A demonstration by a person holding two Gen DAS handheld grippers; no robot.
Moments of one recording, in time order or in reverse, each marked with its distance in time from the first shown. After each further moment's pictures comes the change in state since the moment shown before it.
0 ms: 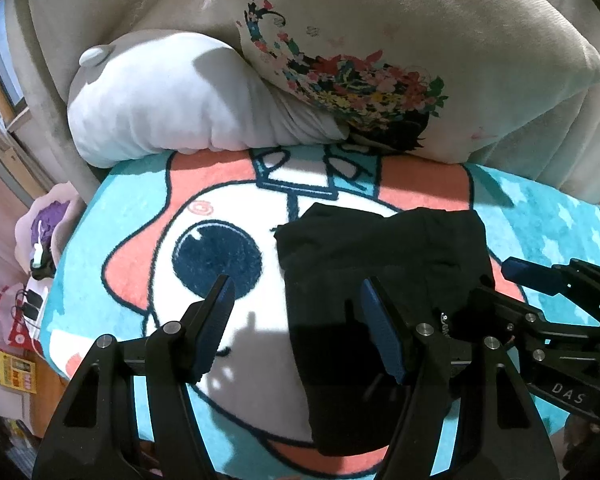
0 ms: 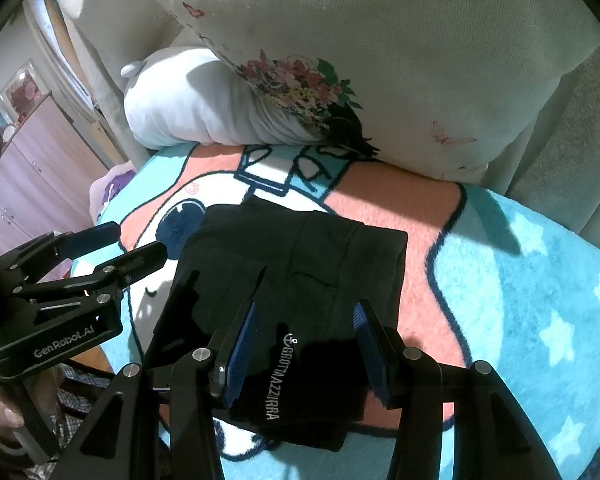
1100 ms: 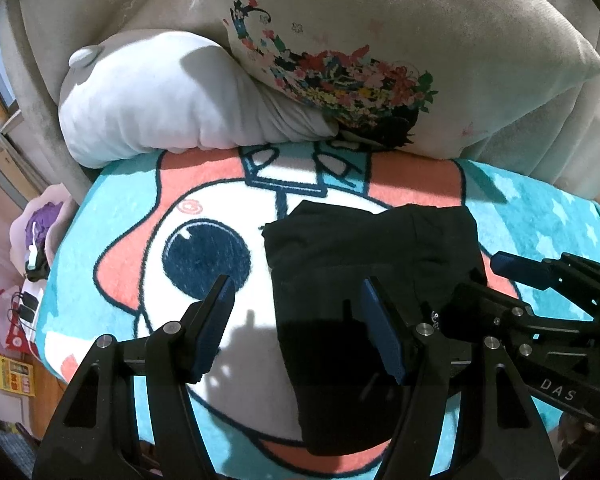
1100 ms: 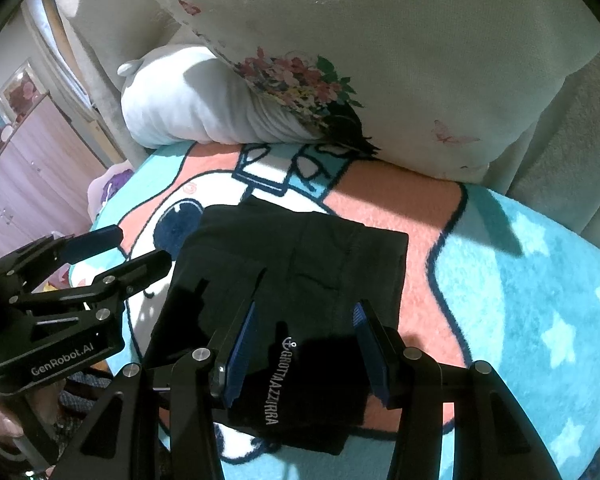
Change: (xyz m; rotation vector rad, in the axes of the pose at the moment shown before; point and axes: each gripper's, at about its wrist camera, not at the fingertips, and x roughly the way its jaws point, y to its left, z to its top) left arm 0.002 -0.006 0.000 0.007 0.014 -0.023; right arm 0.005 0.001 0.001 0.013 0.004 -0.006
